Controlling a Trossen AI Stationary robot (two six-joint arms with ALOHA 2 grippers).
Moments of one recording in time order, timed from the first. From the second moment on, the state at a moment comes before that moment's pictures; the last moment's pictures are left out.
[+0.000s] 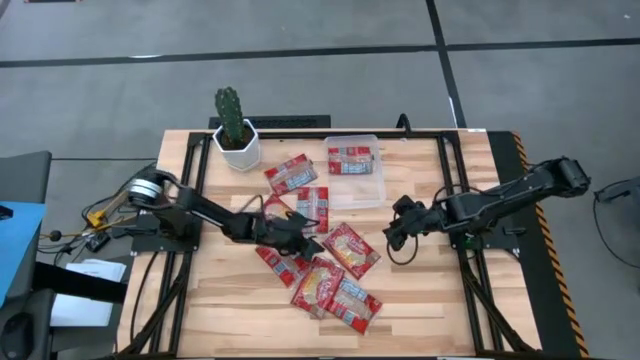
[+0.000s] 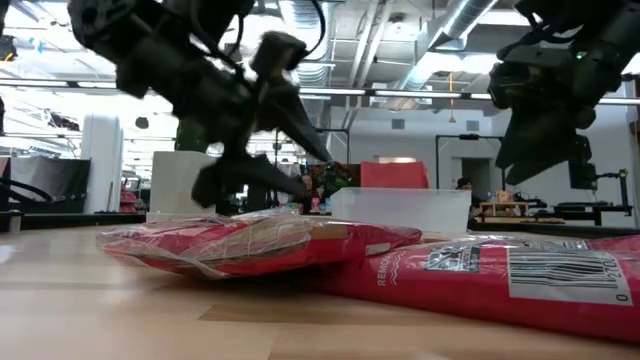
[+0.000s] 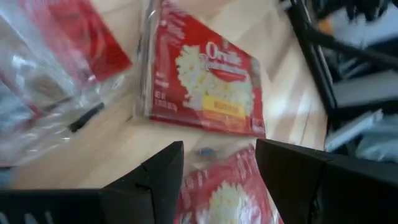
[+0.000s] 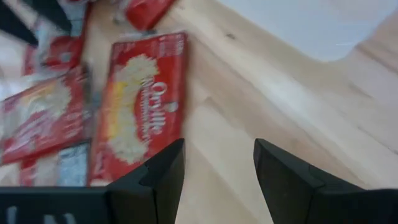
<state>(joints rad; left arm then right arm) -0.17 1.74 0.71 0.58 -0.15 -1.14 0.21 1.04 0.52 -0.40 0.27 1.00</state>
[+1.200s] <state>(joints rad) -0.16 1.98 0.93 0.45 -0.18 -1.43 0.33 1.35 0.52 -0.12 0.31 1.13</state>
